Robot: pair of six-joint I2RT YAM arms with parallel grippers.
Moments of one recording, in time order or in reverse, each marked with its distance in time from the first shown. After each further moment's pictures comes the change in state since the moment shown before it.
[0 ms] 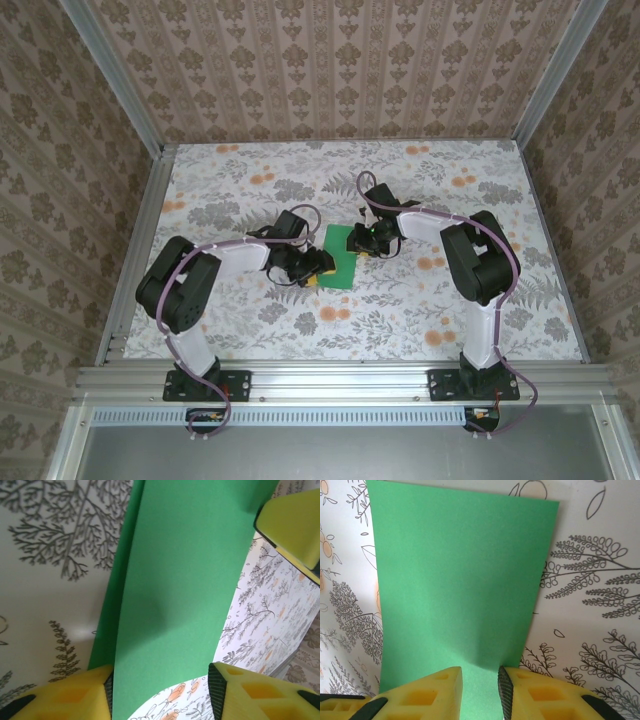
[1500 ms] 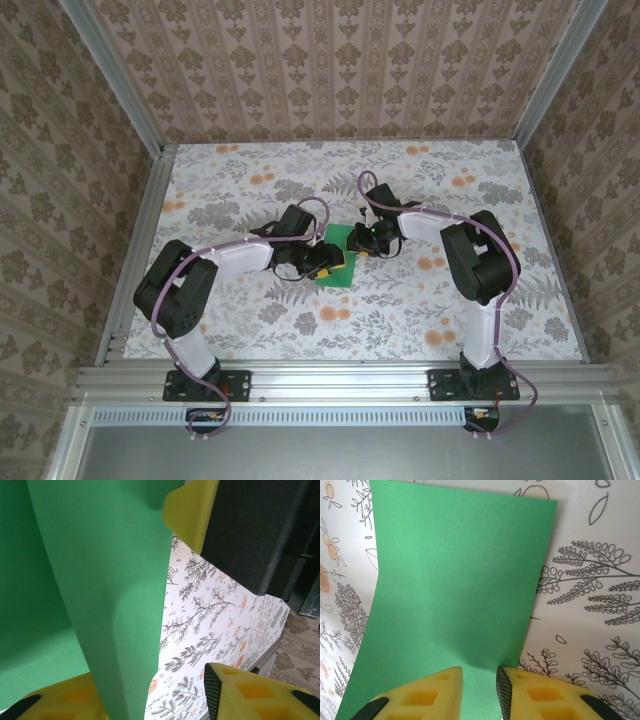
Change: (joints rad) left arm -0.048 -0.030 0.049 0.031 0.002 0.004; right arm -0.004 0.003 -0.008 0.023 -0.019 0.002
